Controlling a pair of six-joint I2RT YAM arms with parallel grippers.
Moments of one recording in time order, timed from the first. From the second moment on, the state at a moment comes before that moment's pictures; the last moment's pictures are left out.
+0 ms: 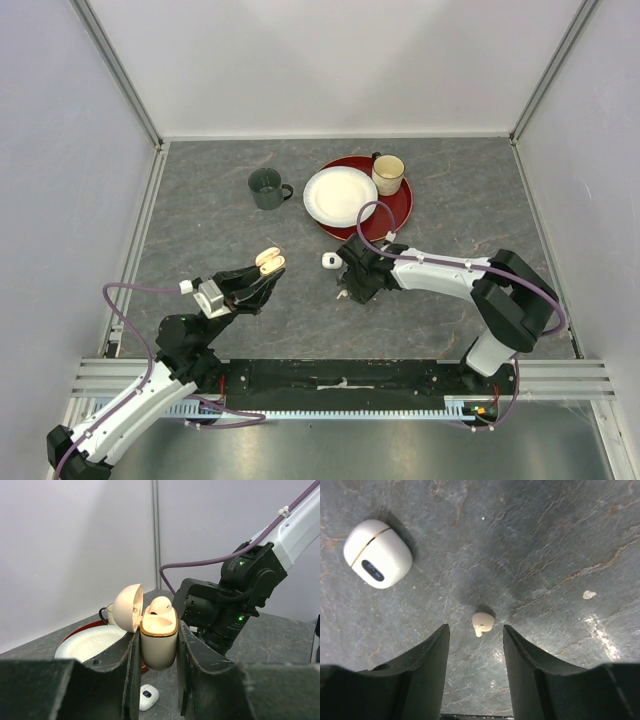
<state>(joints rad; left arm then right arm) -0.72 0.18 0.05 0.64 0.16 -0.04 0.88 1.63 0.94 -0.49 0.19 1.63</state>
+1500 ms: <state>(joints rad) -0.72 0.21 0.05 0.63 0.15 -0.04 0.83 1.69 0.94 -0.44 0.08 1.64</state>
